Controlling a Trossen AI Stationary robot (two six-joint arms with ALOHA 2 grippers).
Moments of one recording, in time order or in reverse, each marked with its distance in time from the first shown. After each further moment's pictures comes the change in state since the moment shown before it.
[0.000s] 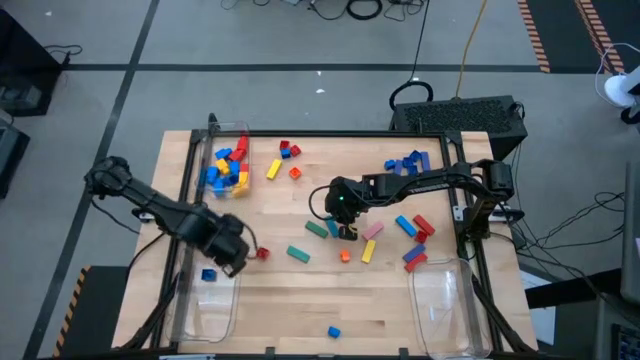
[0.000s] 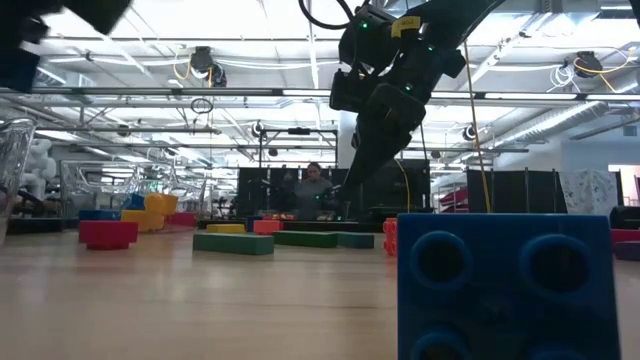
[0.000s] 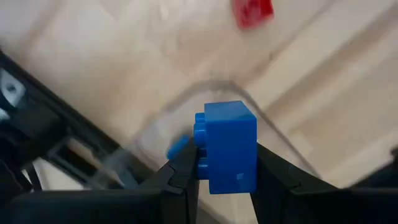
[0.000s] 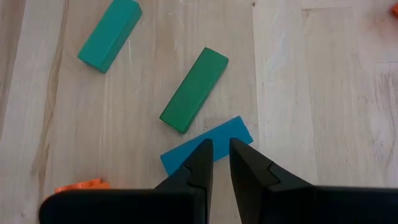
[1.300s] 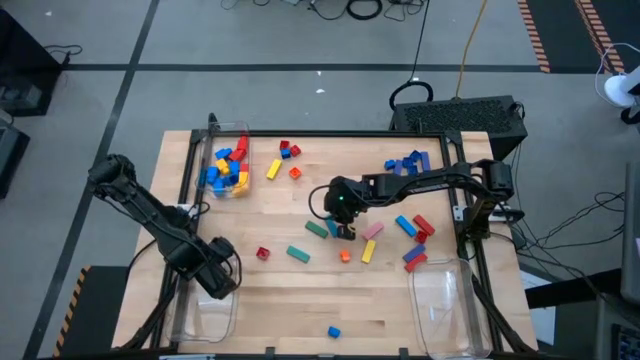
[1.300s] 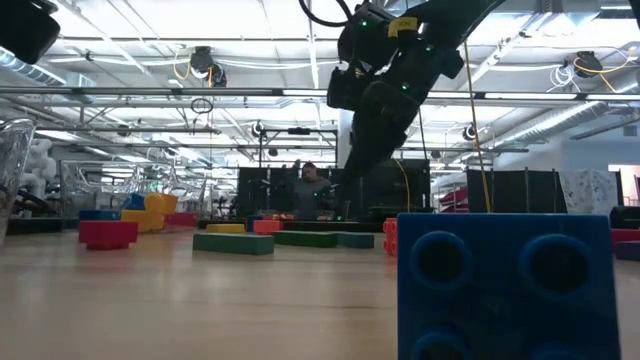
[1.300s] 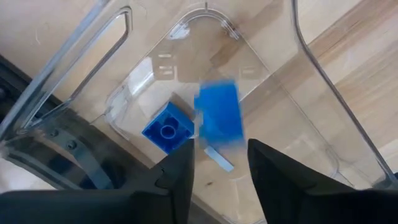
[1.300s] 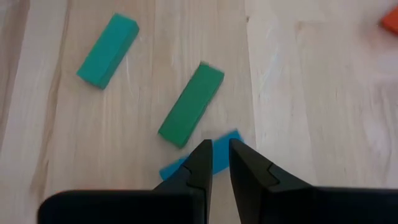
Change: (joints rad) left arm -0.244 0.010 -0.206 0.226 0.016 -0.254; right arm 0.000 0.005 0.000 0.039 0.005 0.026
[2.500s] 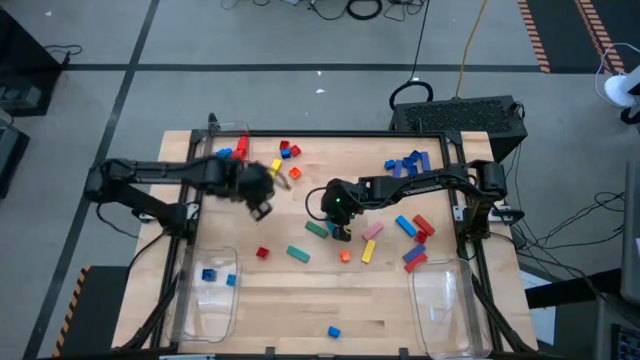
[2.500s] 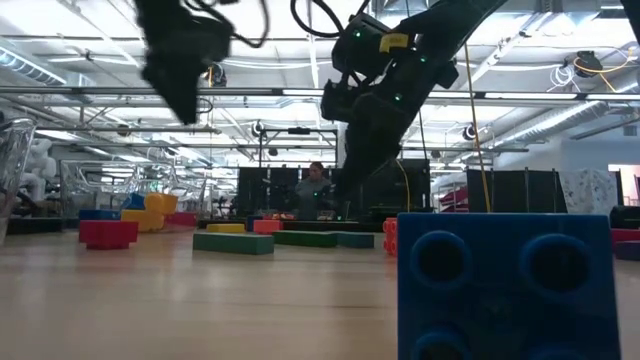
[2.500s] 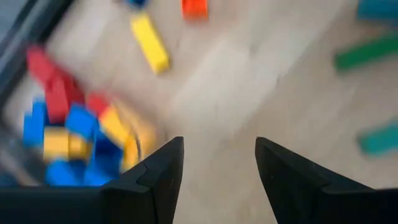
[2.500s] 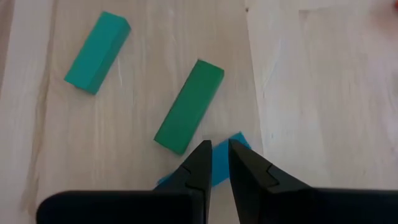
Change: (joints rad) left arm 0.850 -0.002 0.221 0.027 -0.394 1.053; right arm 0.002 0.047 0.000 0.038 -0.002 0.059
